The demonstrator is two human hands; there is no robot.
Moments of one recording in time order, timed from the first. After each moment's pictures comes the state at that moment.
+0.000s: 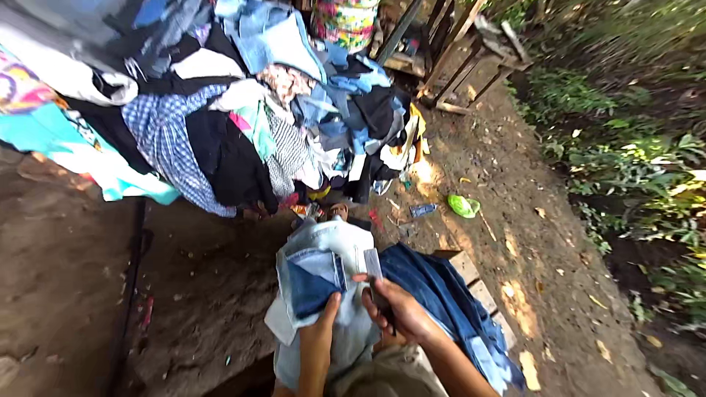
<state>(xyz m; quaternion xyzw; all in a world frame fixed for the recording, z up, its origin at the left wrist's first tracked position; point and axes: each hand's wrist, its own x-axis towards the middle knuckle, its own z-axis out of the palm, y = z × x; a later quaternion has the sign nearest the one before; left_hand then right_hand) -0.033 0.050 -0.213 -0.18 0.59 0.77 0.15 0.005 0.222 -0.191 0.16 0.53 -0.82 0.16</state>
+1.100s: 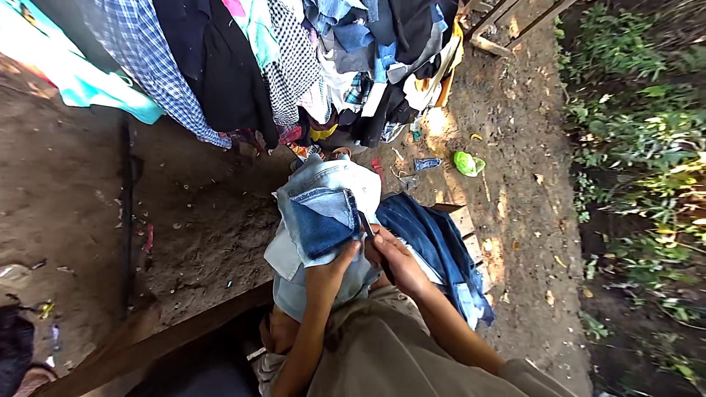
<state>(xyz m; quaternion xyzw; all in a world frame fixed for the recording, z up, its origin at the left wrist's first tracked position) -0.029 0.053 -0.196 -0.16 0.62 0.75 0.19 0.011 0.205 -0.191 0.15 0.60 -0.78 0.09</state>
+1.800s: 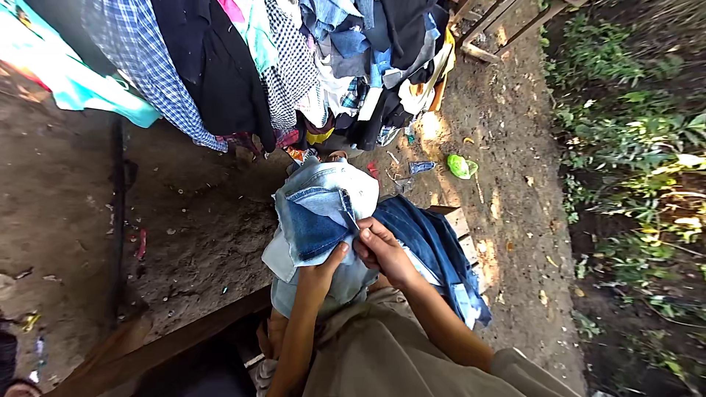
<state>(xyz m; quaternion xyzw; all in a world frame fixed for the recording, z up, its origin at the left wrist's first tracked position) -0.036 0.039 -0.215 -0.10 0.54 0.81 0.21 -0.010 0.197 -0.193 0.15 0.58 -0.80 0.09</state>
